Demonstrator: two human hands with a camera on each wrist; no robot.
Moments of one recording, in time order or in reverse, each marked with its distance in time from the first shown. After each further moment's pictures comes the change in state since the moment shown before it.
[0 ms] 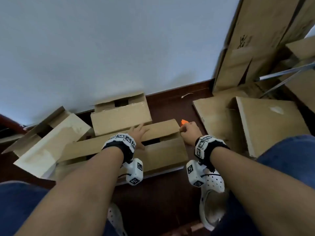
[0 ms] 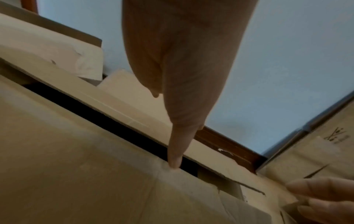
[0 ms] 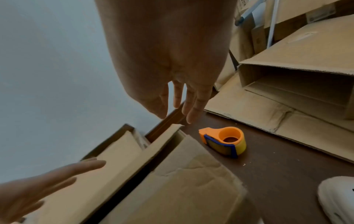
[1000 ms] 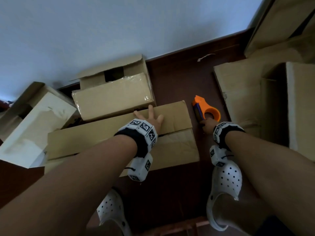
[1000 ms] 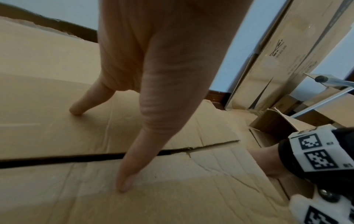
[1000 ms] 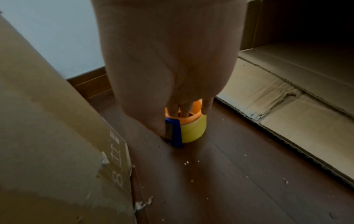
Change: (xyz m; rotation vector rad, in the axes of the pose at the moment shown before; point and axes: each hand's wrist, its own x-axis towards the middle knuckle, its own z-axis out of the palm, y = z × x) left_hand 0.117 0.054 0.018 0.229 -0.345 -0.249; right_hand 0.153 0.115 0.072 -0.486 -0.516 0.037
